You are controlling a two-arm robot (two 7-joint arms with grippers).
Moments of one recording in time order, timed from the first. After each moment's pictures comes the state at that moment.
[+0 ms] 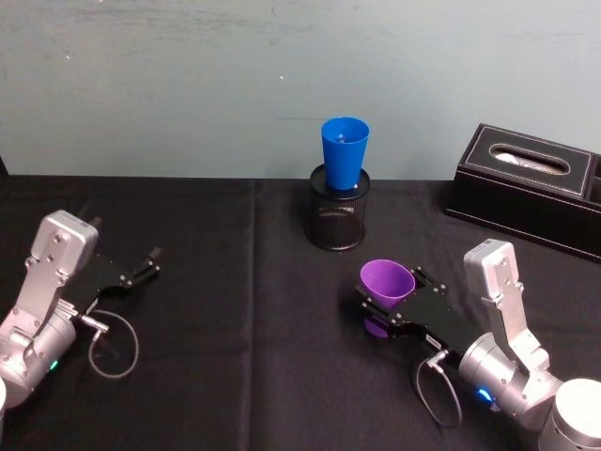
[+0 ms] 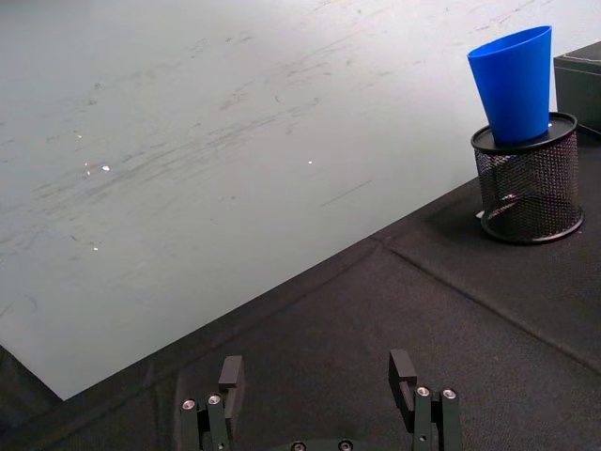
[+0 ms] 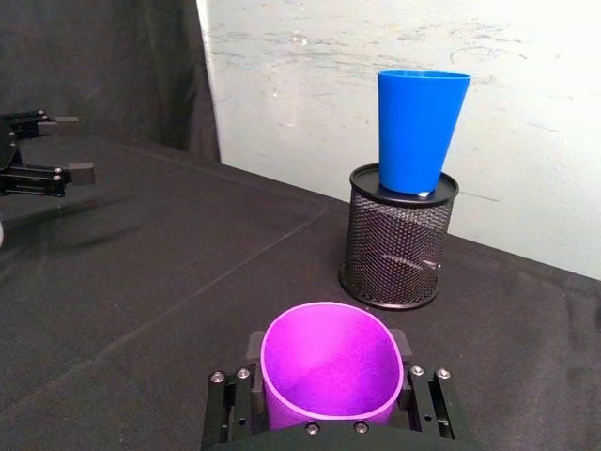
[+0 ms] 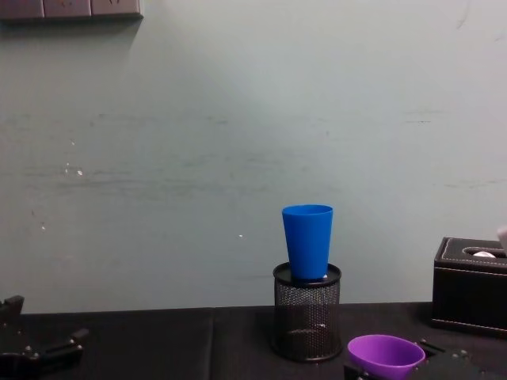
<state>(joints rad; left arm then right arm) -0.20 0.60 0.45 -1.41 -0.25 -0.12 0.03 0.23 0.34 -0.39 -1.28 0.28 -0.15 0.37</state>
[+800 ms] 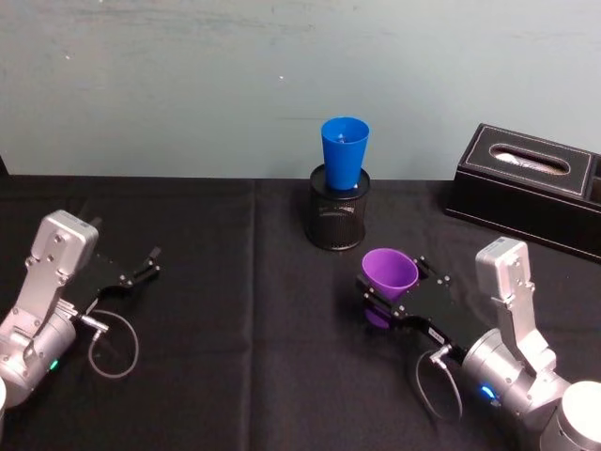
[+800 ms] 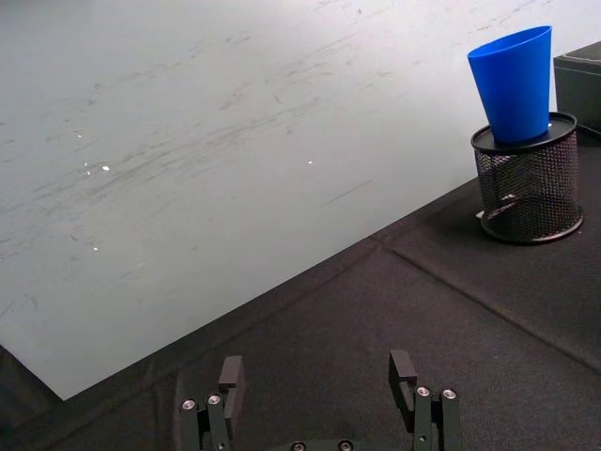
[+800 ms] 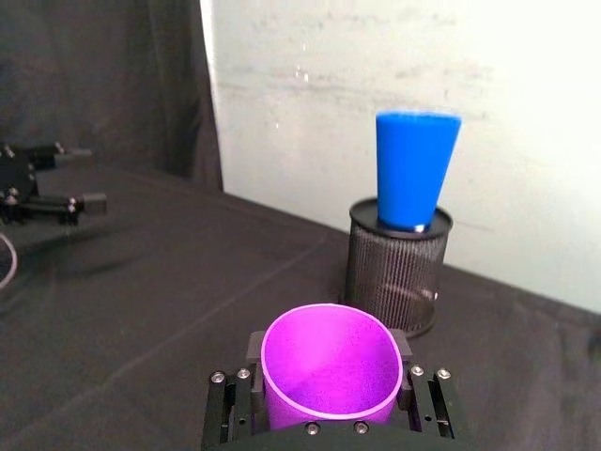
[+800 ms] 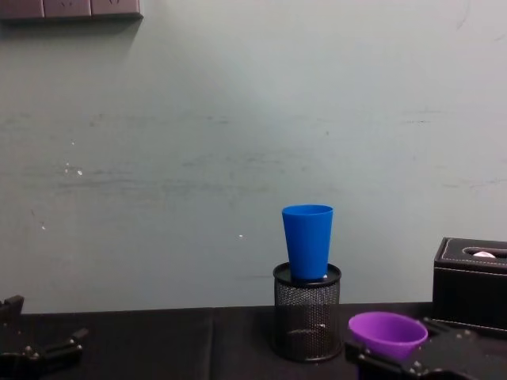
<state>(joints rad) -0.20 0.60 0.45 -1.41 -0.25 -0.12 0.03 0.20 0.32 -0.35 -1.30 0.27 -0.21 0.39</state>
